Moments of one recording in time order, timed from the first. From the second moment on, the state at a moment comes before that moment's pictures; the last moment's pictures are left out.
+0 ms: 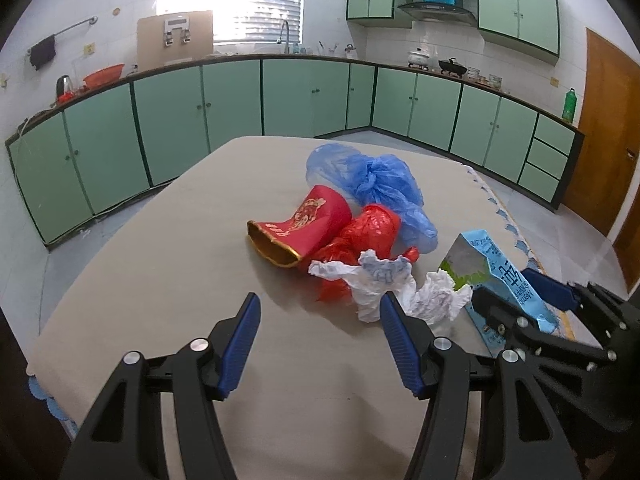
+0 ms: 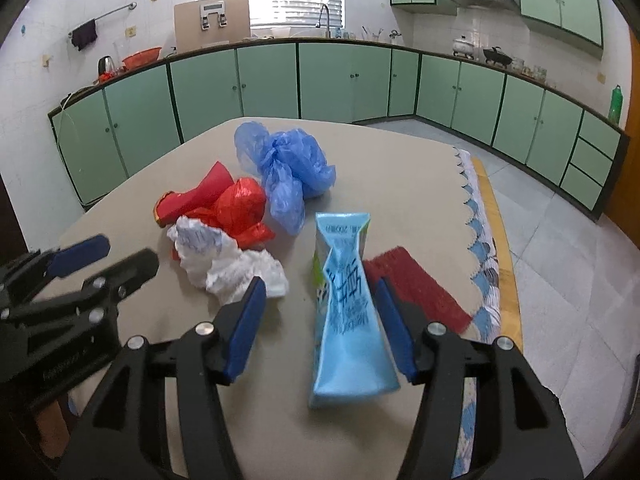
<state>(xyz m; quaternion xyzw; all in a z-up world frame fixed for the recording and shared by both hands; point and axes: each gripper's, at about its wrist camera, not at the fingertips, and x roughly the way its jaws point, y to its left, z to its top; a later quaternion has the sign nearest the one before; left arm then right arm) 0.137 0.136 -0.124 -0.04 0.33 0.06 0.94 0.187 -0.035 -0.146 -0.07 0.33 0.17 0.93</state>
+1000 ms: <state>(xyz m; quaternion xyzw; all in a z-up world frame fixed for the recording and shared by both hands) 0.136 0.121 -0.125 -0.04 0.33 0.04 0.94 0.196 -0.051 -0.139 -0.04 0.35 0.17 0.92</state>
